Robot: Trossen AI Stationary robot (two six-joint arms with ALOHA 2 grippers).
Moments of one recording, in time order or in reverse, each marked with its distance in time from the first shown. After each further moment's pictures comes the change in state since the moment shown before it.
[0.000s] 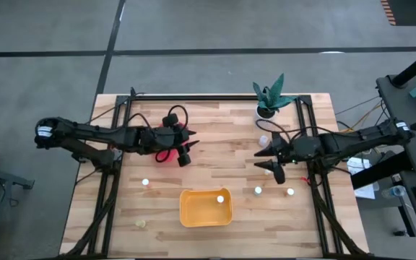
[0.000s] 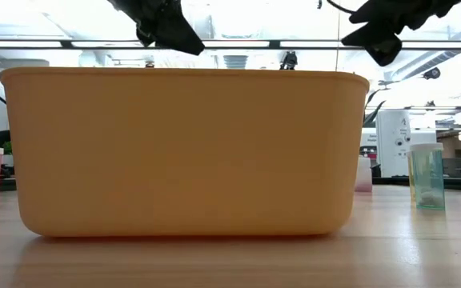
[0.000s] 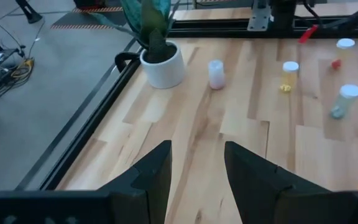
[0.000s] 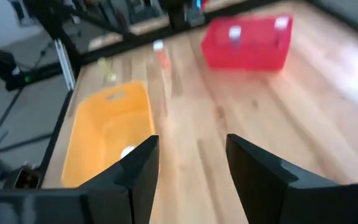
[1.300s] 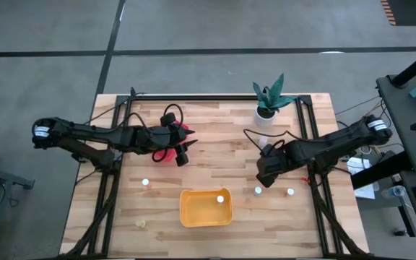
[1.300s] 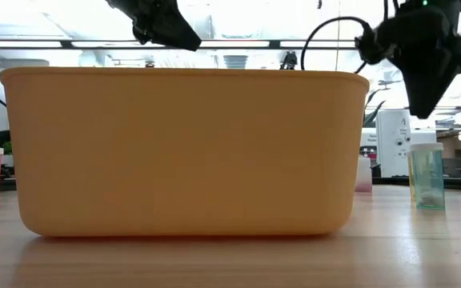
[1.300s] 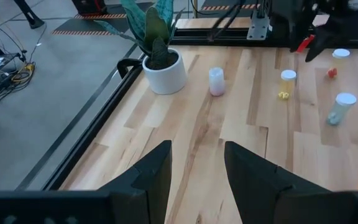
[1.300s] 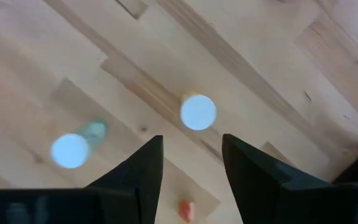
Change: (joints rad) left arm -0.003 -0.040 -0.019 0.015 -0.001 0.000; right arm 0.038 0.516 0.361 -0.896 -0.048 0.677
